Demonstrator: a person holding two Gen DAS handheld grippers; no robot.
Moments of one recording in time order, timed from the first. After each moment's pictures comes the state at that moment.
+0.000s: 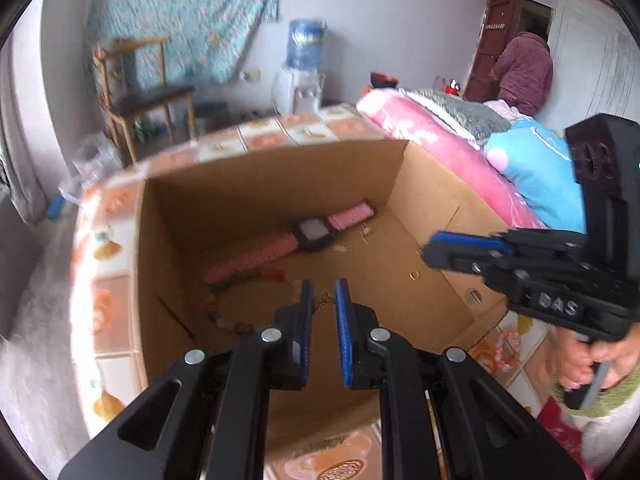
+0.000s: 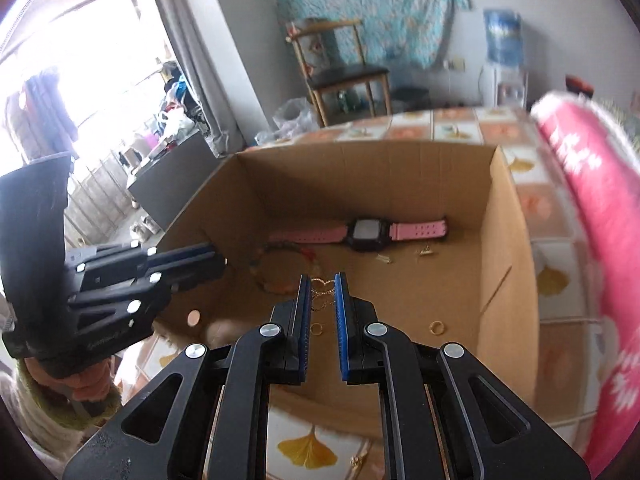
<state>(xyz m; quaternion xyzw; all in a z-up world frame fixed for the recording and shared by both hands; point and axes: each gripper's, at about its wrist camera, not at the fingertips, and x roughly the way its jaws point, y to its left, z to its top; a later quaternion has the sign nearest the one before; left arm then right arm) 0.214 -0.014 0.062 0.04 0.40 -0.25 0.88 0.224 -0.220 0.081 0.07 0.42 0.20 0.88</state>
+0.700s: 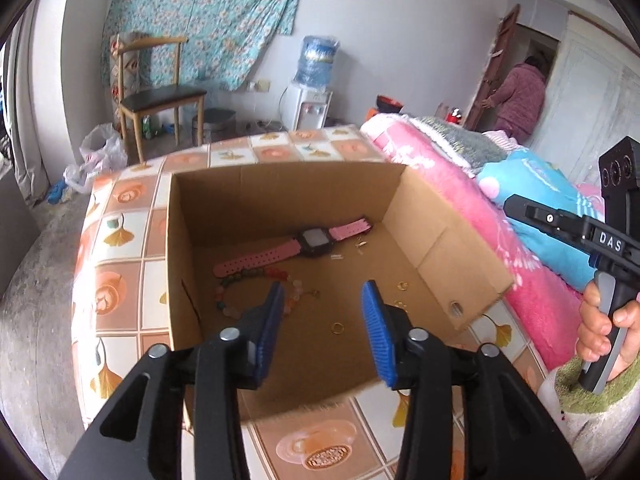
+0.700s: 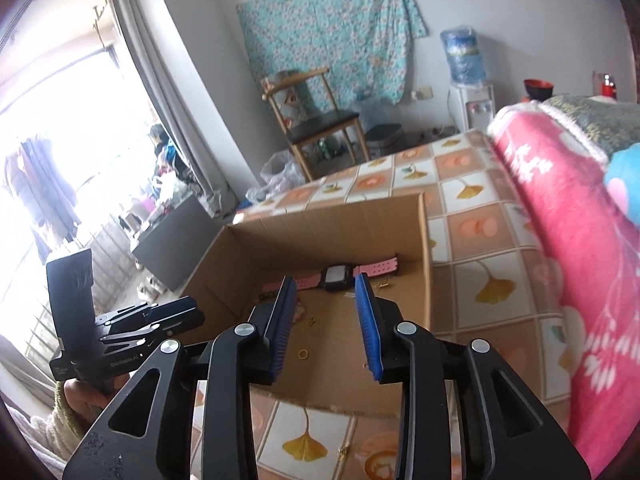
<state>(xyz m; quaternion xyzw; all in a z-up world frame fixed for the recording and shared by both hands) 0.182 0.013 0.084 -0.01 0.36 -0.26 0.90 0.171 -0.281 0.139 0.14 0.33 0.17 0.92</state>
